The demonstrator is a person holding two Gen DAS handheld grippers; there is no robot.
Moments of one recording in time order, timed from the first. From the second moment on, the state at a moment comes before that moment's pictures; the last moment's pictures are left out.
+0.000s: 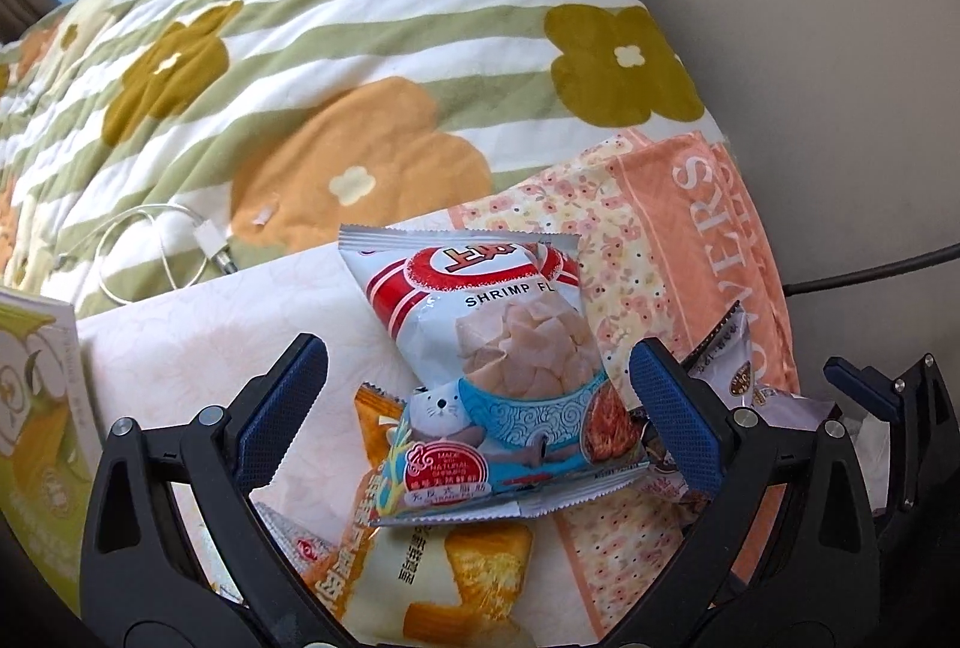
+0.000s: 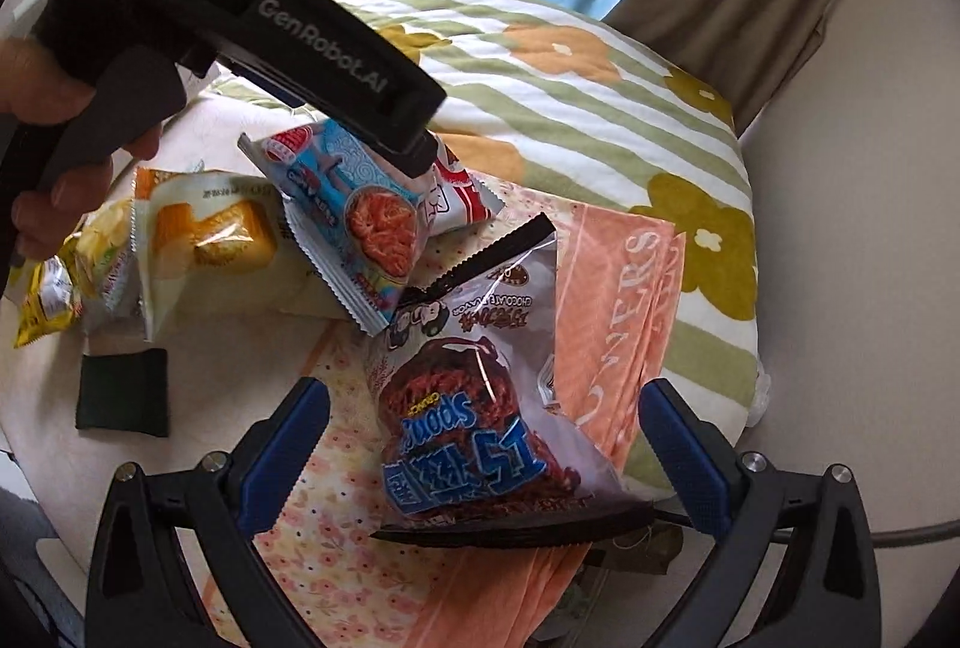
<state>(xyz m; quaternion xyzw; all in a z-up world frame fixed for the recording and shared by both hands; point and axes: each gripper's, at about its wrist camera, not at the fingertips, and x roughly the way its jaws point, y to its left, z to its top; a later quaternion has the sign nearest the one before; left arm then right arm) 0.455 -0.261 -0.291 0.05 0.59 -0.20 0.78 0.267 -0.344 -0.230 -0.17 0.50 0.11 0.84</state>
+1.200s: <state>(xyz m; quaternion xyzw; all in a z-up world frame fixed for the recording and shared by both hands) 0.444 -0.246 -0.264 0.03 0.57 -0.23 0.79 0.283 -0.335 -0.257 -0.19 0.54 0.13 0.81</state>
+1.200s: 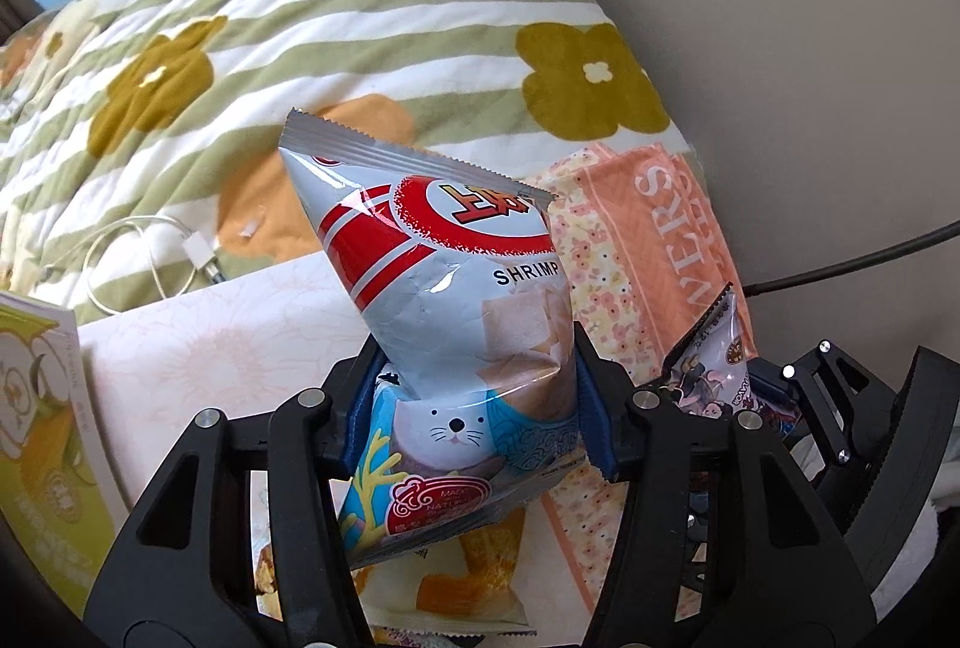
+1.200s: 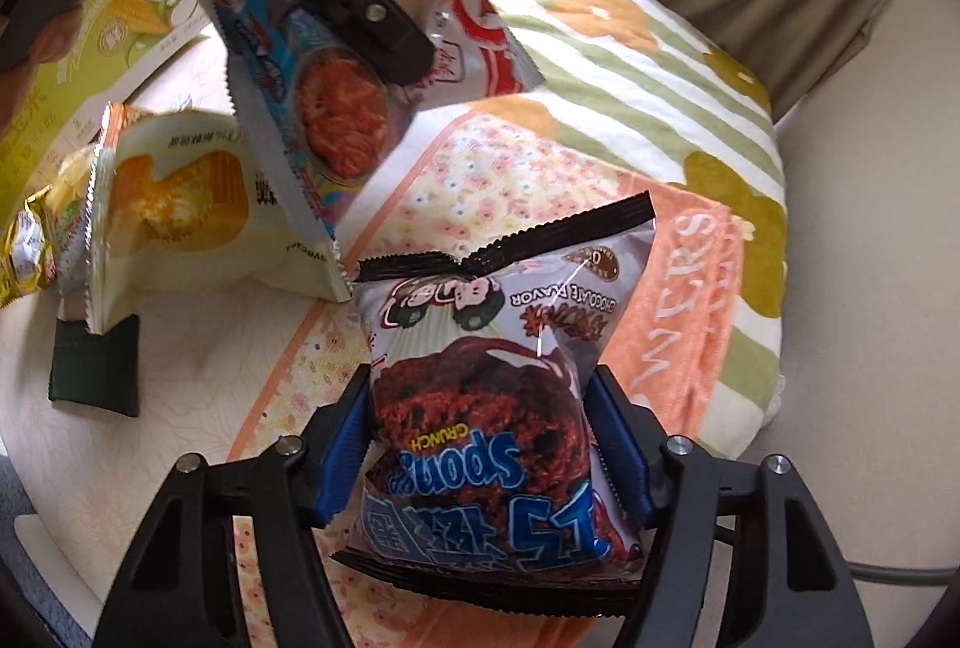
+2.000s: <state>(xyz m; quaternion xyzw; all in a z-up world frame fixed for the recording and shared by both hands) 0.350 -0.119 -0.105 -0.04 0.45 -0.14 0.88 0.258 -0.271 -0.103 -0.16 0.44 0.17 0.87</state>
